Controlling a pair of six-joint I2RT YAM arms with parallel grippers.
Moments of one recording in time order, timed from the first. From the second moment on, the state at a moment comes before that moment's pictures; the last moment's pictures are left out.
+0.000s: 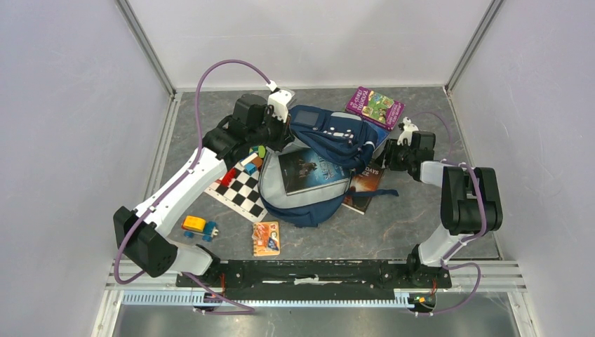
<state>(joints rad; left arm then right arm) -0.57 1.39 1.35 -0.49 0.17 -0.04 -0.05 1.68 0.75 0.19 -0.38 0.14</state>
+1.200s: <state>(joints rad) -0.56 1.39 1.35 -0.49 0.18 -0.05 0.02 1.40 0.57 0.08 -0.25 0.21</state>
